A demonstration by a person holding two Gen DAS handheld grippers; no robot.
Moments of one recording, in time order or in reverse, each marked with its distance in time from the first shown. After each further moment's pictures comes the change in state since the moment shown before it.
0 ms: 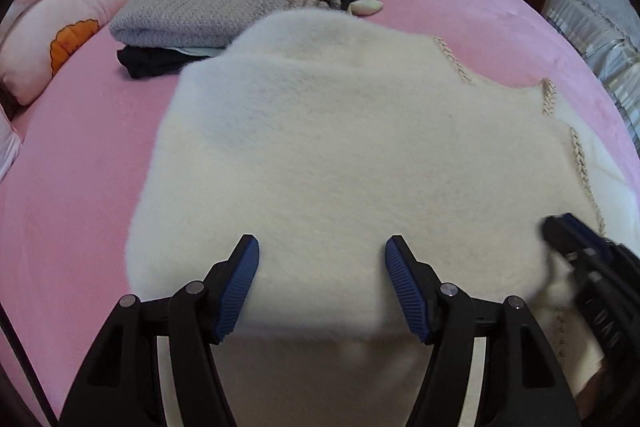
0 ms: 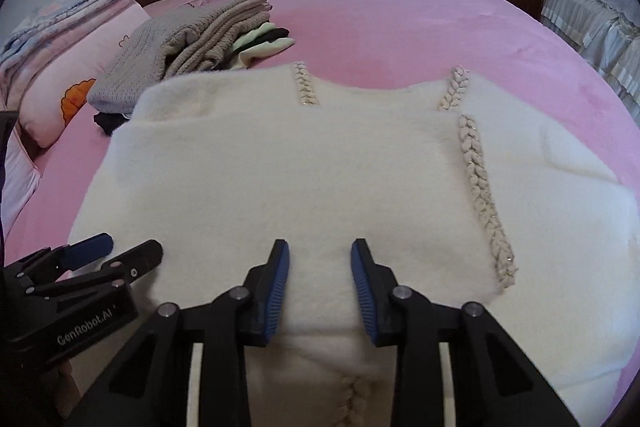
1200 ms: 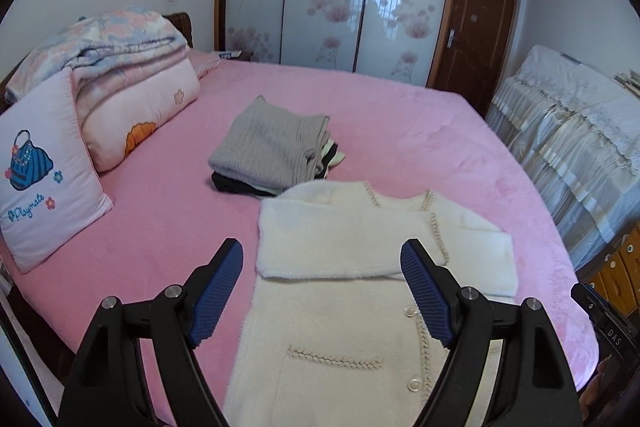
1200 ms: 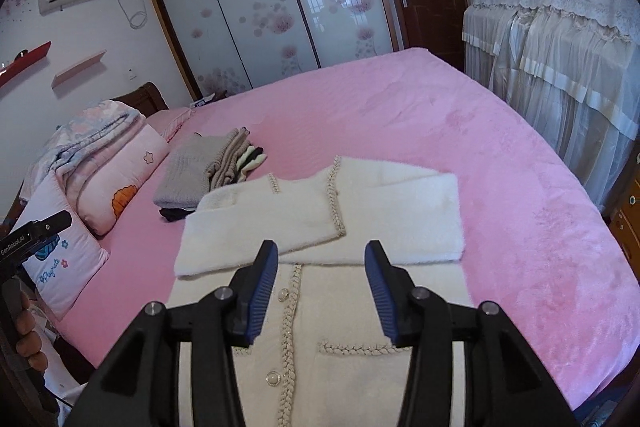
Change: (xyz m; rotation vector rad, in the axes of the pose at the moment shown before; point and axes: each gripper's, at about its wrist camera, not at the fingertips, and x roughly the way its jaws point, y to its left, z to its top) left arm -0.364 0.046 -0.065 -0.003 -0.378 -0.125; right arm -0.335 -0.073 -0.085 0.217 -0.295 0.051
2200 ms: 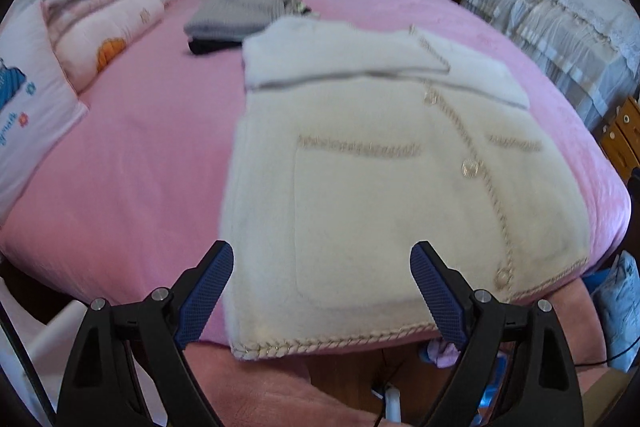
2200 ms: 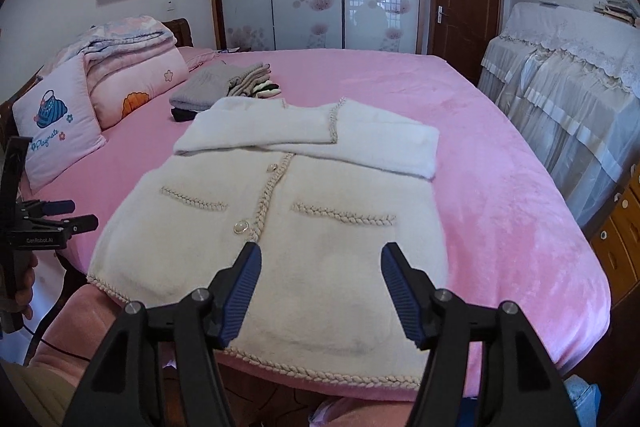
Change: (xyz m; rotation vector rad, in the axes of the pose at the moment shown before) left arm 0.039 0.048 -0.238 0.185 0.313 -0.068; right arm -0.049 -0.009 -0.168 -0.242 0.069 -0.068
